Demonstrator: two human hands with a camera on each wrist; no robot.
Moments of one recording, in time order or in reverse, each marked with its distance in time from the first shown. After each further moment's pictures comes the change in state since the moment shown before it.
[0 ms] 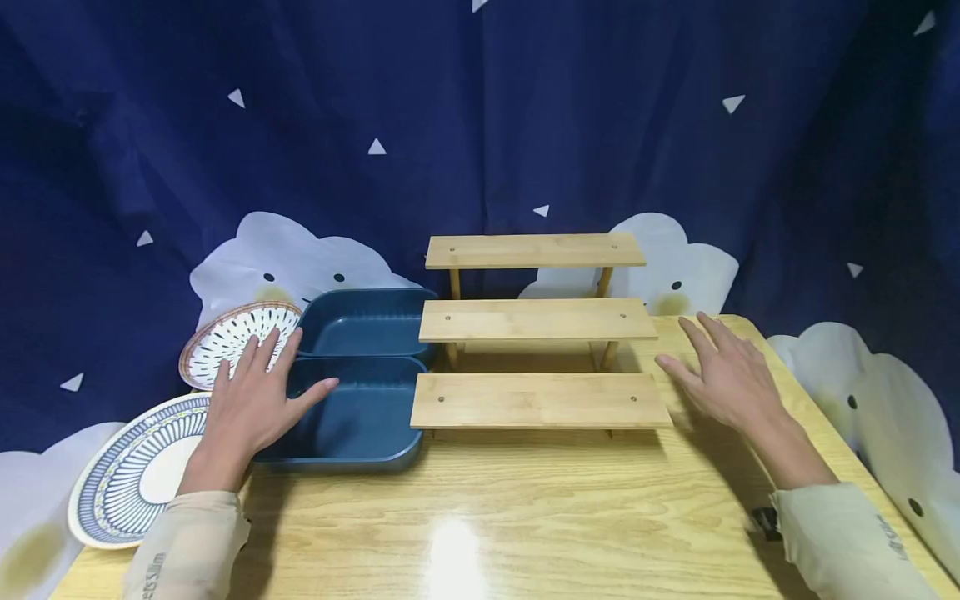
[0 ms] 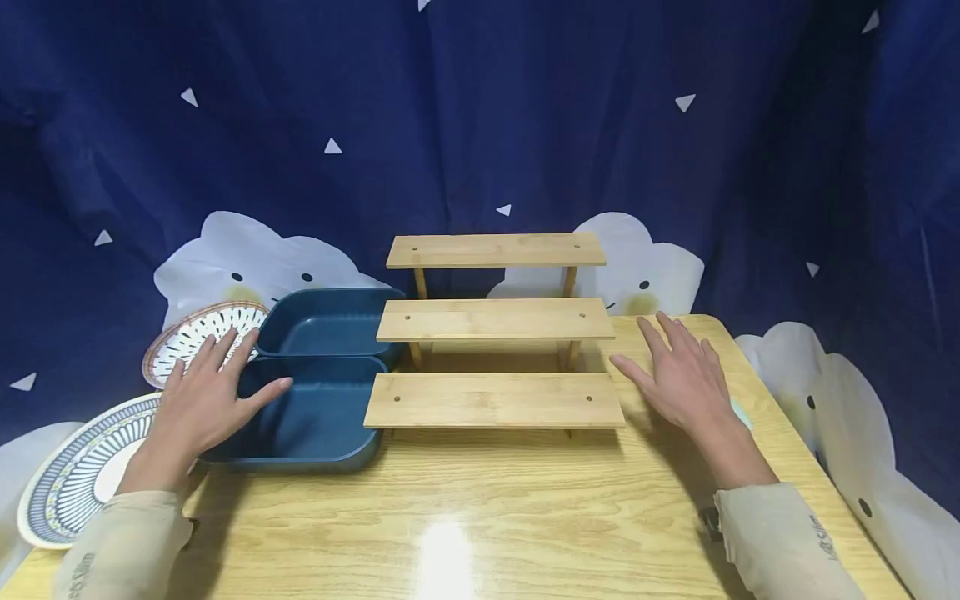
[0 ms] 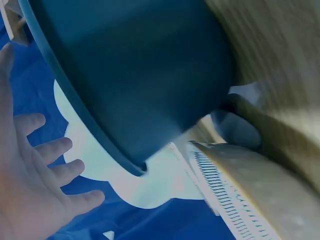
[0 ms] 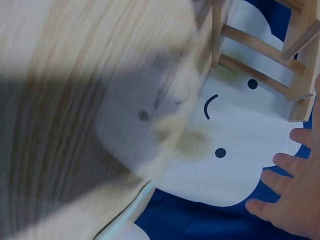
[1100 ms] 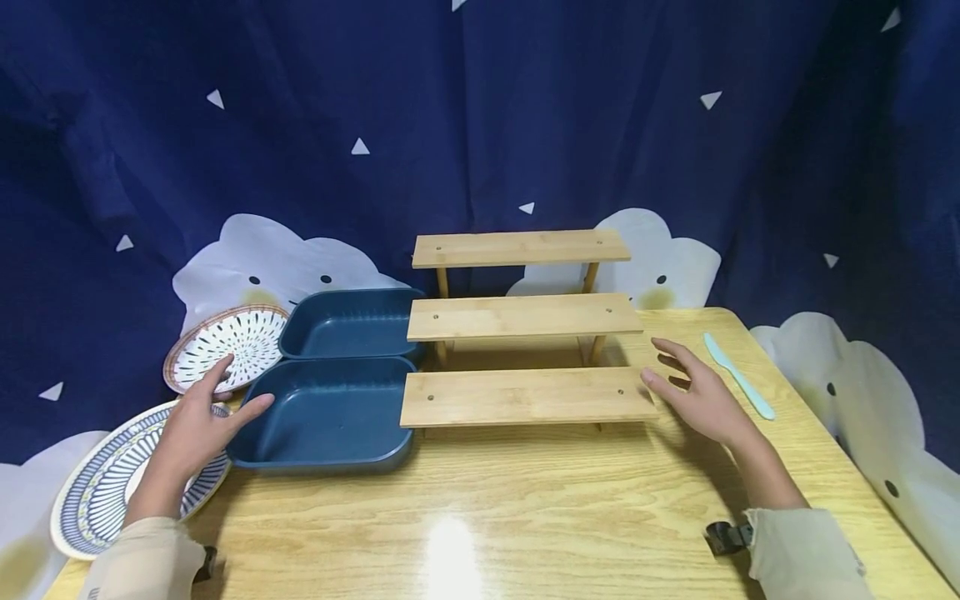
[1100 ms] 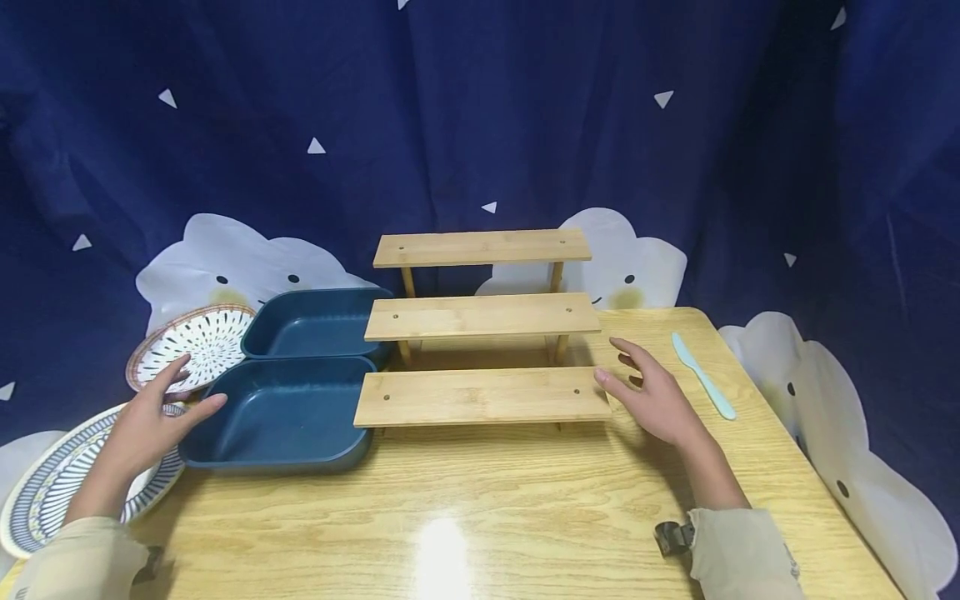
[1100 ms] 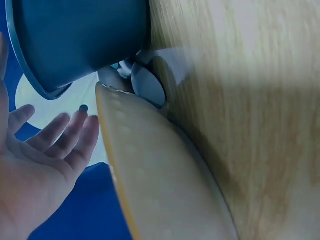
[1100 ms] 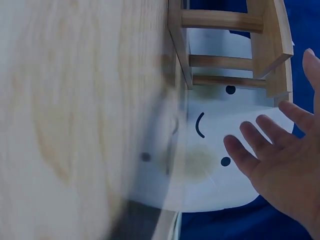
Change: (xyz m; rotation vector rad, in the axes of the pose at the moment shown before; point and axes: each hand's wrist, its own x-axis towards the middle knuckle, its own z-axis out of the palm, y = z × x) left_hand -0.020 -0.060 0.009 -0.391 -0.007 -0.140; right_hand -0.030 -0.015 0.010 0.635 -0.104 0.048
